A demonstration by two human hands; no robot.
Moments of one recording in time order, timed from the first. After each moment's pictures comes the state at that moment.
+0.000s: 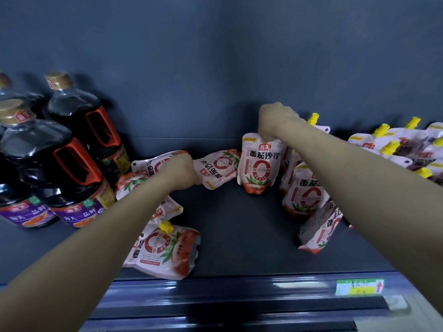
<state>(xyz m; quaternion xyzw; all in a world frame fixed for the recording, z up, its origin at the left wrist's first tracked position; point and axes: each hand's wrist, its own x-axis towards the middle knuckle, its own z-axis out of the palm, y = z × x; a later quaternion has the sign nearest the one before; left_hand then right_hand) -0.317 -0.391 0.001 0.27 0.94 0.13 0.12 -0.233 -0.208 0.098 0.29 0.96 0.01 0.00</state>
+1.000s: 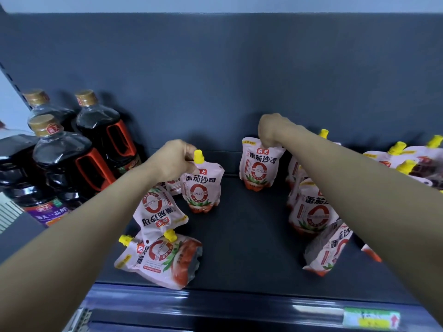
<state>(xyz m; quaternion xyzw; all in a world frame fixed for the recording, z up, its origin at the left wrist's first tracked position) -0.316 -0.416 0.056 0.34 0.88 0.31 0.10 -0.264 -0.187 0.096 0.23 0.97 -0.02 0.04</state>
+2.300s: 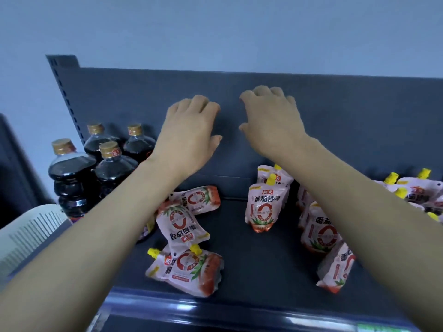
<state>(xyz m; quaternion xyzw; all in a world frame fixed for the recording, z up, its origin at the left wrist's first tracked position) -0.238 -0.463 0.173 0.38 0.85 0.14 -0.35 -0.181 -0.325 0.201 0.11 0.95 0.09 -0.29</state>
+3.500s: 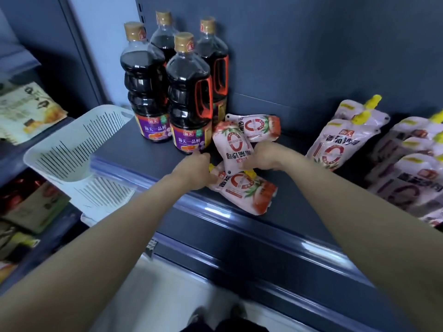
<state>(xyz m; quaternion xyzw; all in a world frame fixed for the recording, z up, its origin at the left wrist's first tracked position) -0.248 -0.571 -0.038 0.15 0.96 0.16 0.16 -0.234 -0.395 0.009 0.10 0.95 -0.19 0.22</state>
